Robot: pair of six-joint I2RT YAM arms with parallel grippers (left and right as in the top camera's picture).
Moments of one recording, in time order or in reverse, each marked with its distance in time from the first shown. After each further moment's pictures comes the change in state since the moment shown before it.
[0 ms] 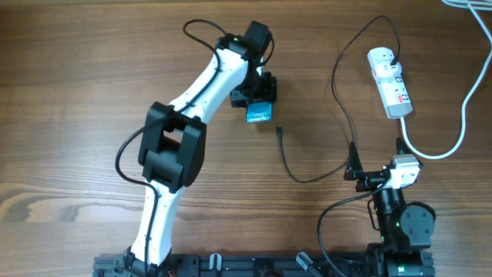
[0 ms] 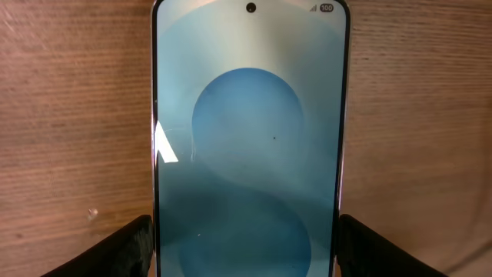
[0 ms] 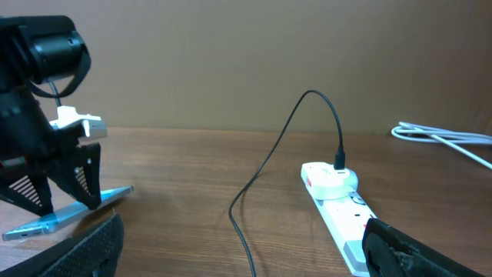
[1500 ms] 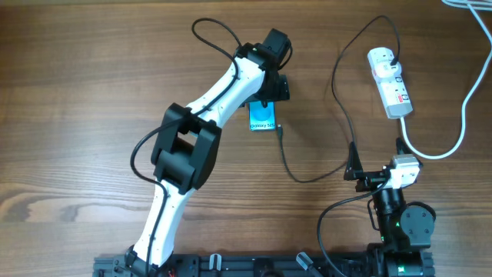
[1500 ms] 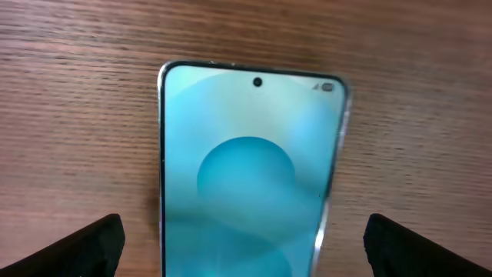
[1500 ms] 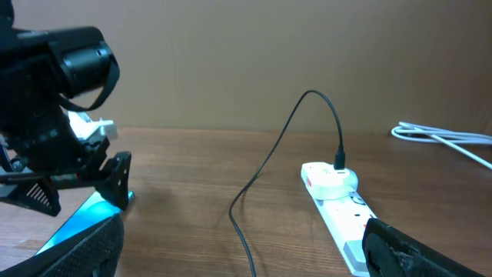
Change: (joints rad) left arm -0.085 0.047 0.000 0.116 -0.280 -0.168; right arm 0.000 0.000 0.000 0.000 0.000 0.000
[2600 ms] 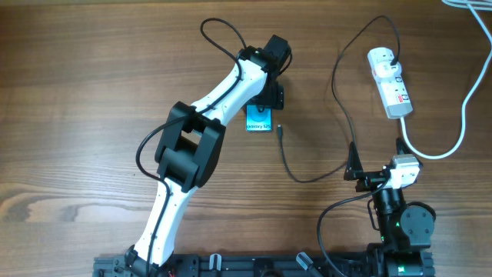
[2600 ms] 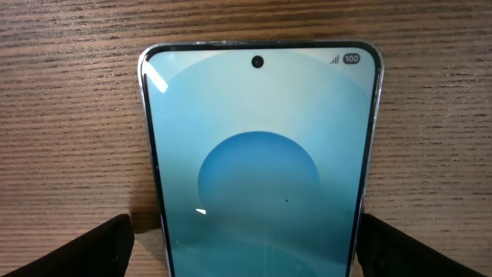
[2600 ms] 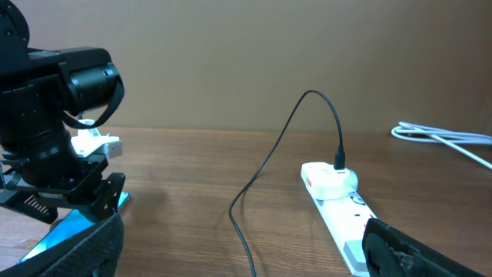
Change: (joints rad) left arm -0.007 0.033 0.002 -0.045 -0.045 0.156; right arm 0.000 0.000 0.000 0.000 0.000 0.000
